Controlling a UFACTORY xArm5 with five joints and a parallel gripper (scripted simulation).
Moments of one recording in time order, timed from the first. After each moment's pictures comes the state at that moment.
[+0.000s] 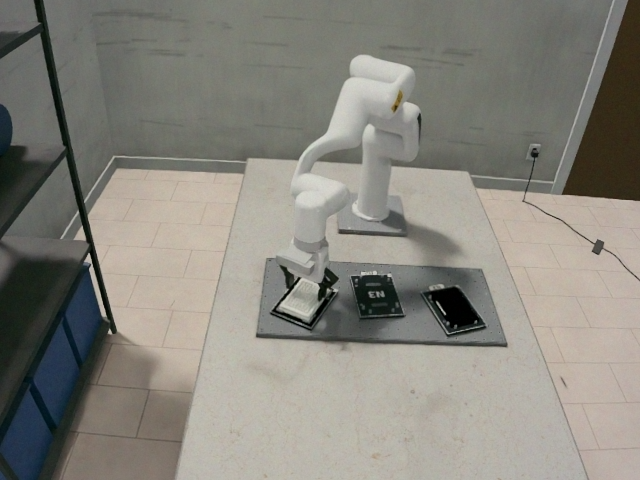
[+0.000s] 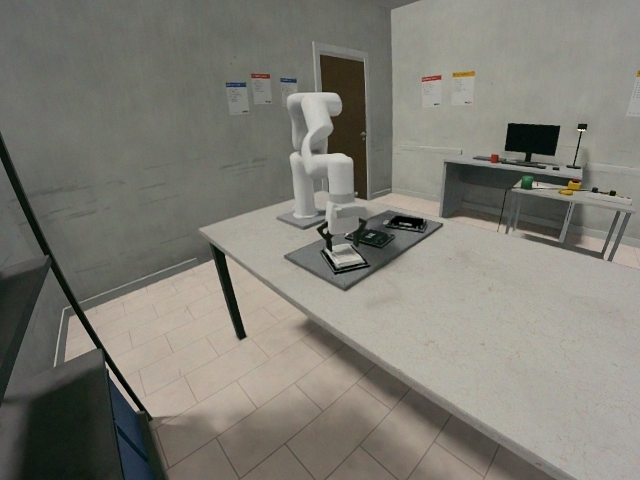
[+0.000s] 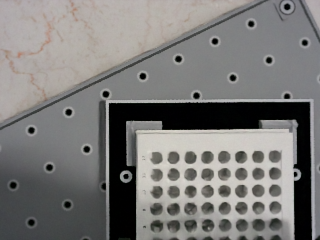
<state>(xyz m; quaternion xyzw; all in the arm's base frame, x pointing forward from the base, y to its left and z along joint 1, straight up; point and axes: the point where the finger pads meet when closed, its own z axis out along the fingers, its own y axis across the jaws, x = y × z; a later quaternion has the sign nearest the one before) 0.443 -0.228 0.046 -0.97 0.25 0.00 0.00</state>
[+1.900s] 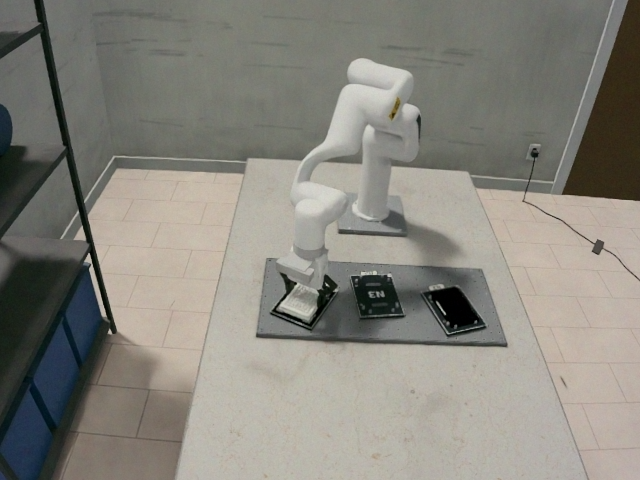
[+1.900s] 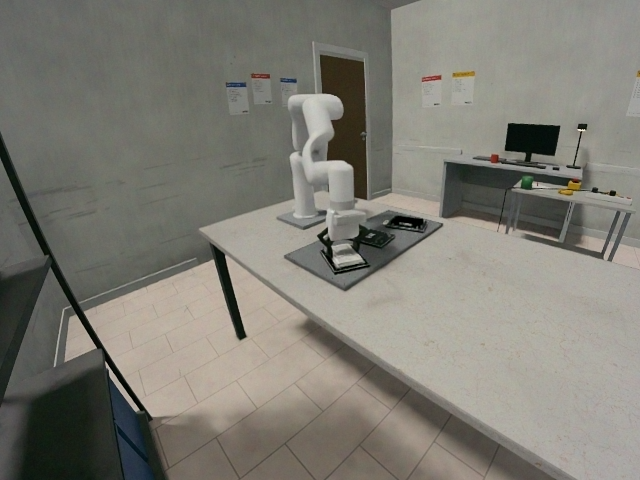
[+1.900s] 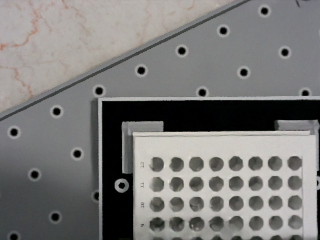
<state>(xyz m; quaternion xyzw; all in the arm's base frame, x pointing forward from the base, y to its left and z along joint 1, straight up) 0.443 -0.228 0.024 -0.97 0.25 0.00 0.00</state>
